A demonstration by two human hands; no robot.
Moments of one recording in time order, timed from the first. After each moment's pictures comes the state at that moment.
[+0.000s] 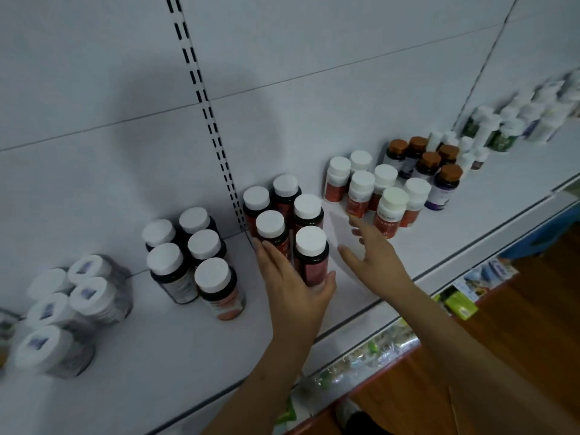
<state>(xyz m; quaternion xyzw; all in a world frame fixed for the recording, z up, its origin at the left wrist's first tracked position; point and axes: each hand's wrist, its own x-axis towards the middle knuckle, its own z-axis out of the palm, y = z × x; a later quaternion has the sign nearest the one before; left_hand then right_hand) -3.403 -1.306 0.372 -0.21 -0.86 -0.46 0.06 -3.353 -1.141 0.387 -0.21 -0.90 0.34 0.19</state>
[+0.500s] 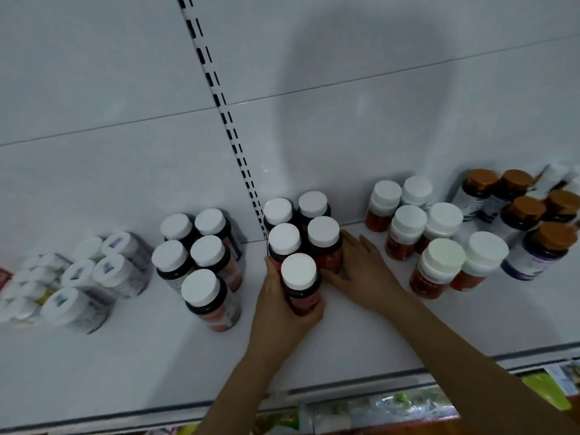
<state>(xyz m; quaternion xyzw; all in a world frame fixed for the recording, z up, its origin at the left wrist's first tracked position) -3.445 -1.290 0.356 -0.15 -0.85 -0.51 0.00 -3.470 -1.084 0.335 0.06 -0.97 0.24 0.06</state>
